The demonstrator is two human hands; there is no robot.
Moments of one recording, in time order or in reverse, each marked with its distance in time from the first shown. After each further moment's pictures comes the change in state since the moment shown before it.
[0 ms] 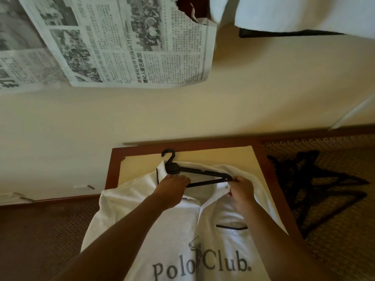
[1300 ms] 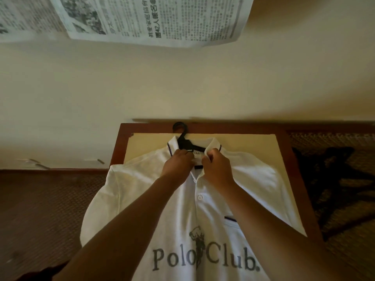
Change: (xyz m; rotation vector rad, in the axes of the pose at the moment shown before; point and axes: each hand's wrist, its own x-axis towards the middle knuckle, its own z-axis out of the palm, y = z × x) left_hand 0.021 -0.014 0.027 -0.189 0.095 -0.286; right_hand -0.012 -0.018 0.086 -0.495 -0.216 -0.550
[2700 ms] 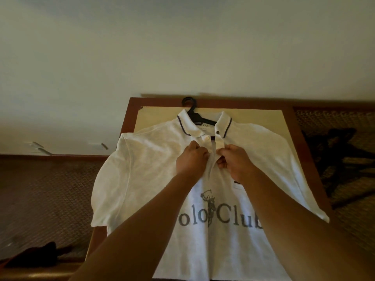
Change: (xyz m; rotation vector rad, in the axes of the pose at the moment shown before) left_hand -0.079 0.026 0.044 -0.230 0.192 -0.134; right_hand -0.055 0.035 0.012 0.658 -0.060 0.403
